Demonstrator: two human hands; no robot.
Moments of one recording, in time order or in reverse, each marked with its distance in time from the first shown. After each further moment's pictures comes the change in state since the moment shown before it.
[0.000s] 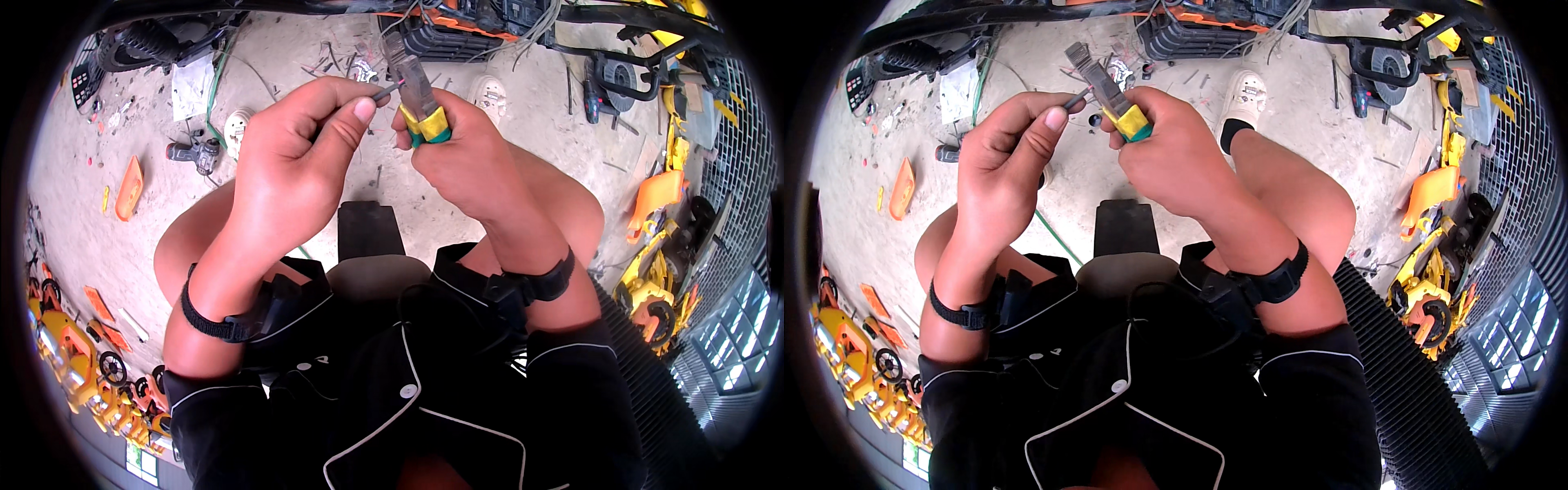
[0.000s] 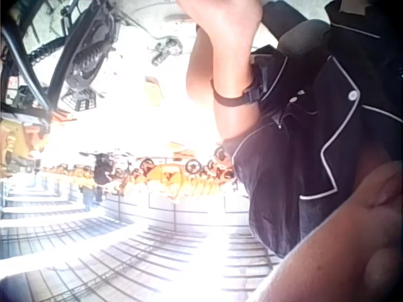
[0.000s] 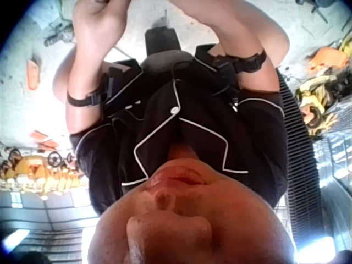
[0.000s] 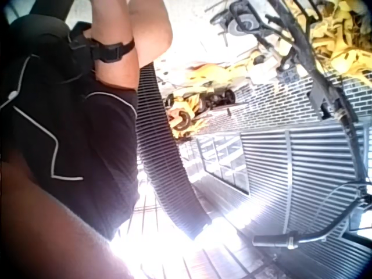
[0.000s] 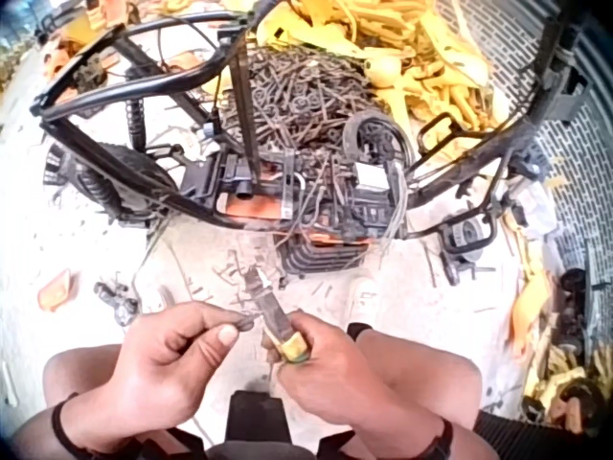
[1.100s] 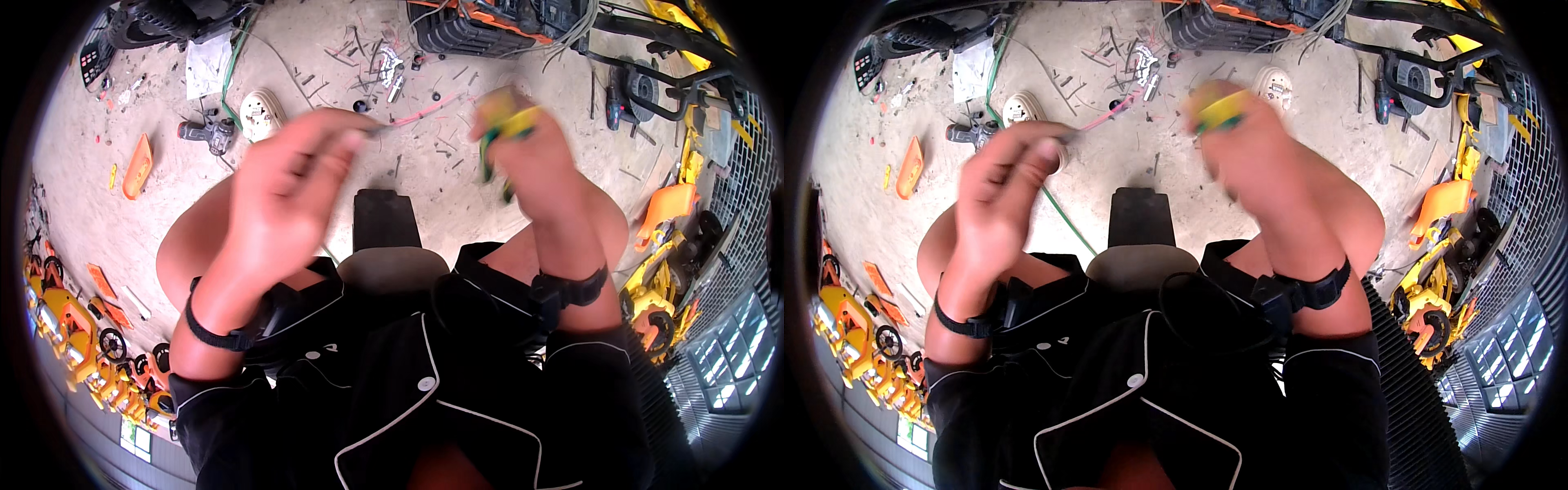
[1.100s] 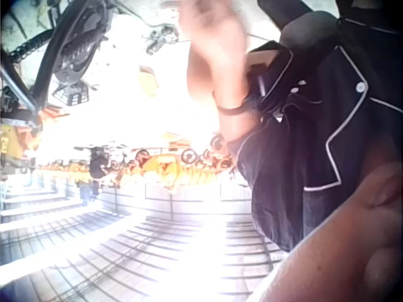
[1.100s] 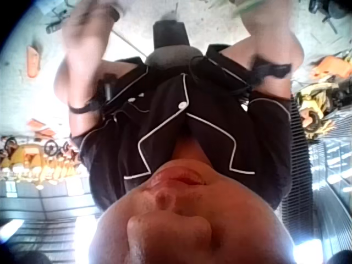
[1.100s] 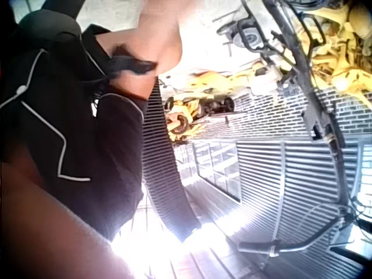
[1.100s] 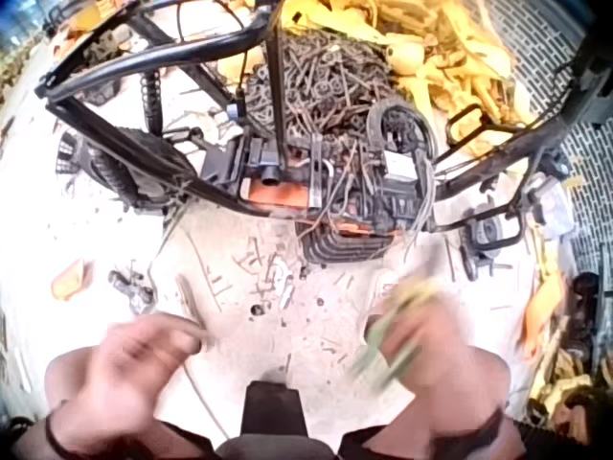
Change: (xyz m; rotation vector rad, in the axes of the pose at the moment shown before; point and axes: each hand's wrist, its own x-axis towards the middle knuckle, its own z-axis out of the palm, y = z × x) left_hand -0.023 -0.021 -0.034 0.134 -0.008 0.008; right_hand 0.005 0.025 -0.031 0.403 0.168 0.076
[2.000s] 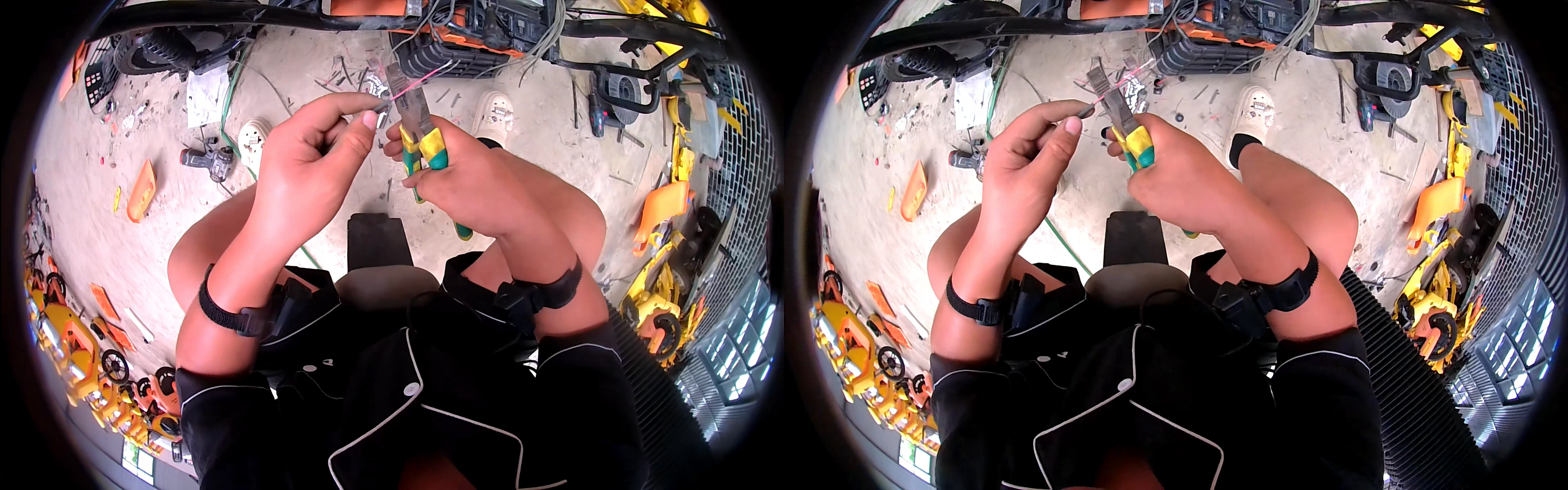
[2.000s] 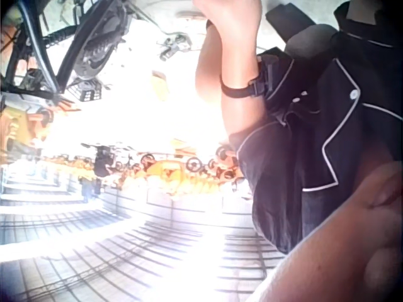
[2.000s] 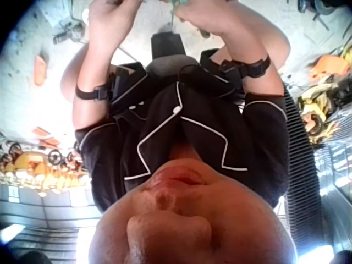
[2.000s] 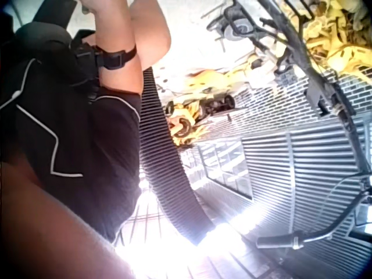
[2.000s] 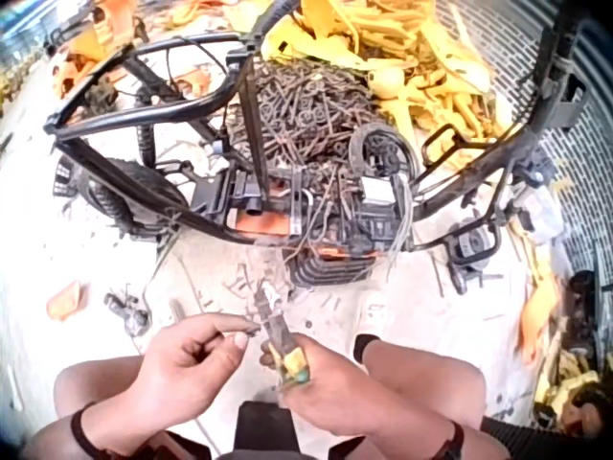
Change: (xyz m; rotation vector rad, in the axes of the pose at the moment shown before) left_hand 0.027 0.013 0.028 -0.220 -0.016 -0.129; right_hand -0.011 -0.005 0.032 -0.395 -0.351 -0.001
